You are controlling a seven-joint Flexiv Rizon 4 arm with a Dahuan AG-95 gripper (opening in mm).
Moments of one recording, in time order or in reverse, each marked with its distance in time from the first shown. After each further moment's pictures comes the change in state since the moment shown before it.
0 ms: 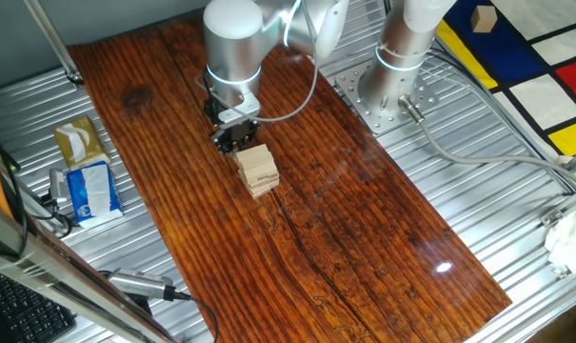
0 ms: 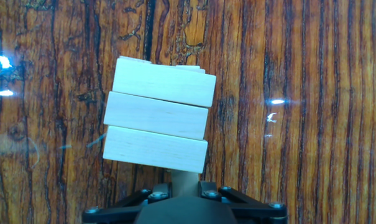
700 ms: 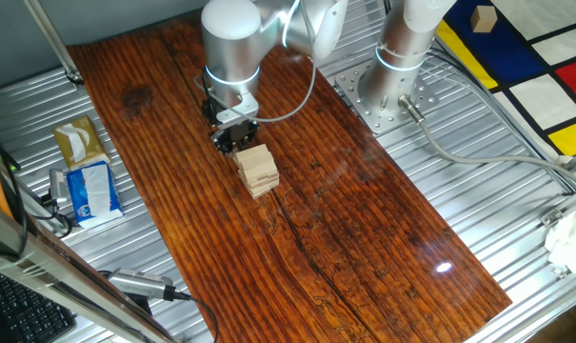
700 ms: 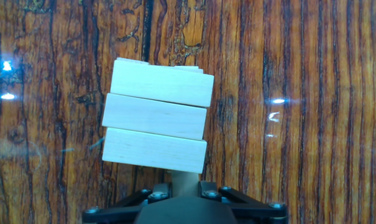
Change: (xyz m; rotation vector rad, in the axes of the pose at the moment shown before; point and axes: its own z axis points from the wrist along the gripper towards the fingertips) arm 0.000 0.000 0.000 -0.007 -0.001 0.009
